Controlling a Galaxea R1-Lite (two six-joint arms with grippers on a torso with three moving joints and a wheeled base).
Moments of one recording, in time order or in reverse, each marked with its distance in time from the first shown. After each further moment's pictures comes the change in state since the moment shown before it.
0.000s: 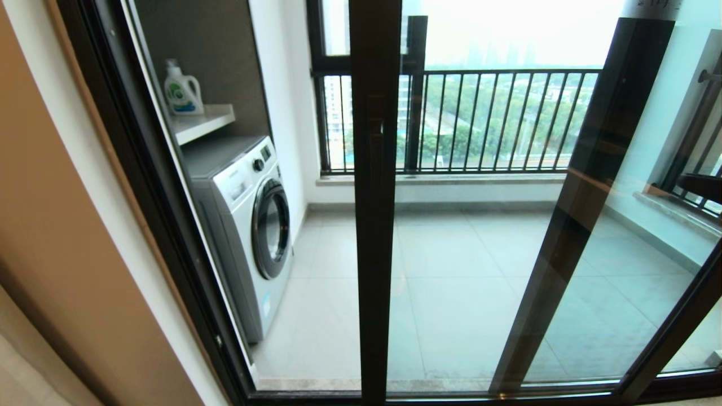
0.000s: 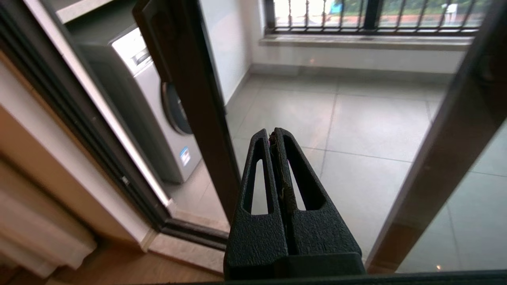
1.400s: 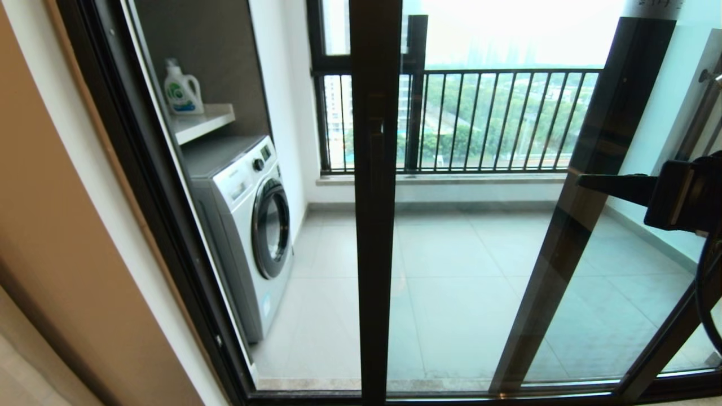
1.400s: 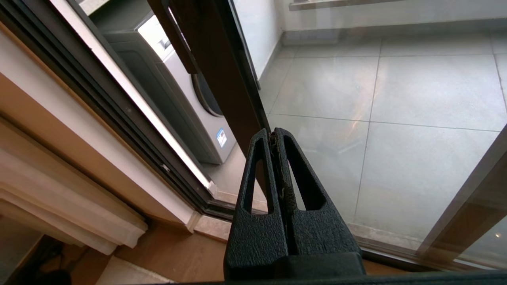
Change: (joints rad) left arm 0.000 0.000 0.000 0.000 0.000 0.000; right arm 0.175 0.200 -0.075 -0.035 -0.084 0.144
